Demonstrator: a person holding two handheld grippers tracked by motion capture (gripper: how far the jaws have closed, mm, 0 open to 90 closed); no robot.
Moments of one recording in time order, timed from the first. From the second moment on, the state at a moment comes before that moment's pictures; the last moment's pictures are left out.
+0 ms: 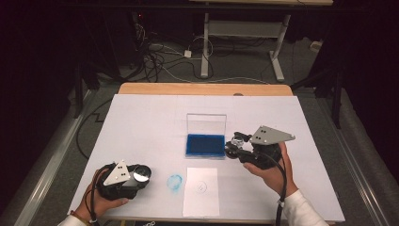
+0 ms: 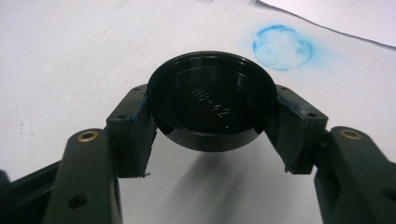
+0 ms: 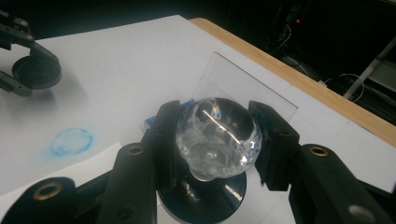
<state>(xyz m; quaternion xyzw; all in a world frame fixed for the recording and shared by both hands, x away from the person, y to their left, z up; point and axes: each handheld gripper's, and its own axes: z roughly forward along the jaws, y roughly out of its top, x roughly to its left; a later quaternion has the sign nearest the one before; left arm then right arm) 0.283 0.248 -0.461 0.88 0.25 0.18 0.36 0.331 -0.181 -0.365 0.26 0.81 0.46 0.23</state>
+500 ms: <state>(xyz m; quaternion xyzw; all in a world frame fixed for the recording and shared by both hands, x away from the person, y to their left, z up) 0.280 0.247 -0.462 0.88 0.24 0.18 0.35 0.317 -0.175 -0.367 0.24 0.82 0.46 0.22</state>
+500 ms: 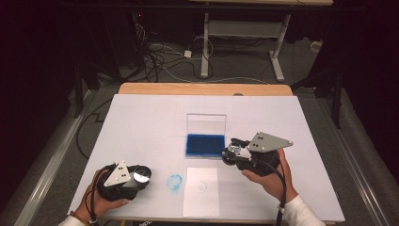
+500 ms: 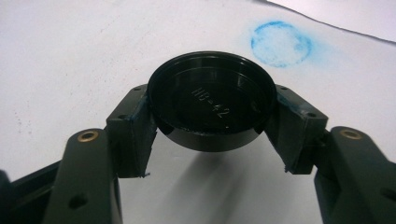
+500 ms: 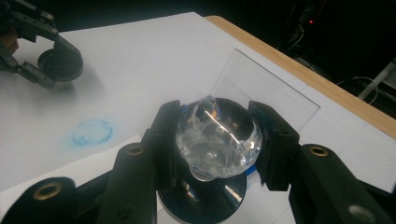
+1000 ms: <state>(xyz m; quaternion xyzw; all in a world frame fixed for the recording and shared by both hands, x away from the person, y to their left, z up) 0.280 0.242 -0.459 0.89 0.23 0.18 0.35 0.302 -0.159 -0.374 0.21 0.84 0.46 0.20</state>
